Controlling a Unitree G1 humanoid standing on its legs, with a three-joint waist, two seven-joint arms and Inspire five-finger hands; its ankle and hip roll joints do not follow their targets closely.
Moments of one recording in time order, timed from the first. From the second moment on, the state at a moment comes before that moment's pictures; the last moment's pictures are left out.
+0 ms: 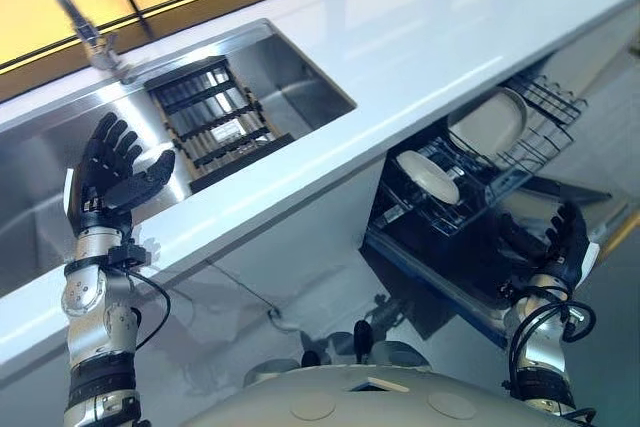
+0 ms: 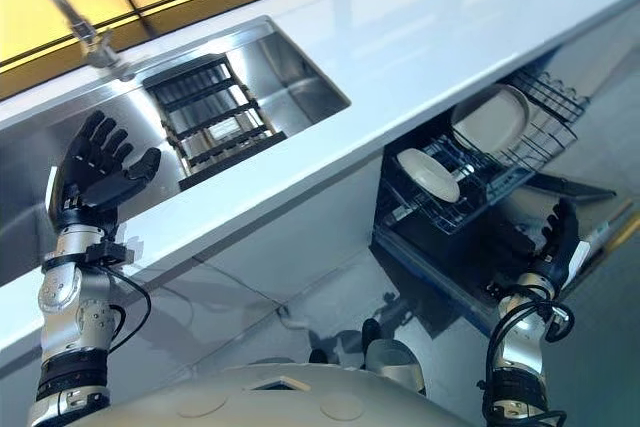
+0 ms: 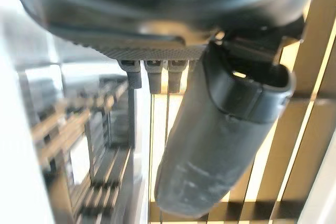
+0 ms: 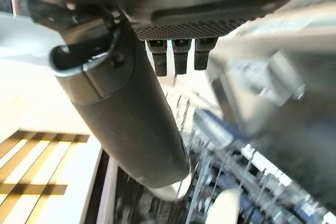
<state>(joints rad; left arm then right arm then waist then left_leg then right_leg) 0.05 0.34 0.40 0.20 -0.51 -0.24 -0.17 0.11 -0.25 -0.35 0.51 0.18 -0.32 -0.37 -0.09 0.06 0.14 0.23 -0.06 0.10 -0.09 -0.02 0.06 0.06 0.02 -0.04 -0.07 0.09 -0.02</state>
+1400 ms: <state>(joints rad) -0.01 0.36 0.29 0.20 -0.57 -0.11 -0.17 0.11 -0.48 -0.52 0.81 1.25 0.26 0.36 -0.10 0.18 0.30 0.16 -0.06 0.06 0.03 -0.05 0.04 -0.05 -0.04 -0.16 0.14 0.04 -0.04</state>
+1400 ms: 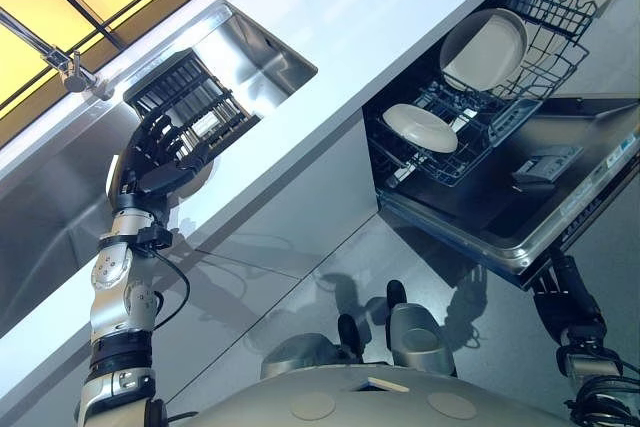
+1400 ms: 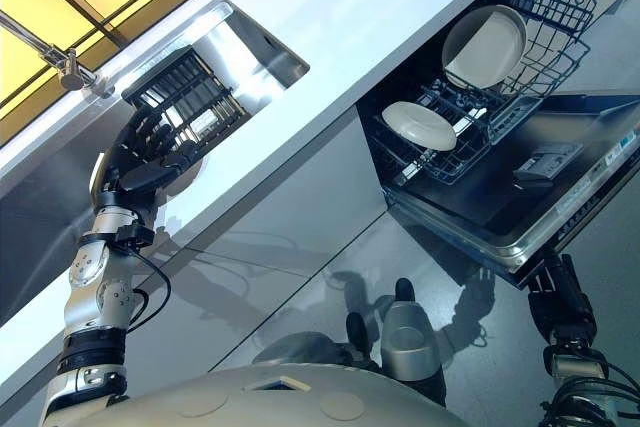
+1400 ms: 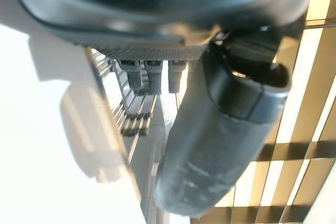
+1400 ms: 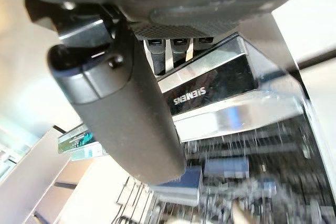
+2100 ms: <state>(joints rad) 0.01 0.37 0.25 0.09 -0.58 -0.20 -0.18 -0.47 -0.25 -0.40 0.64 0.71 -0.05 0.31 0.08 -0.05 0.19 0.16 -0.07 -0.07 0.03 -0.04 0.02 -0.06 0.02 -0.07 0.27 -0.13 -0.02</state>
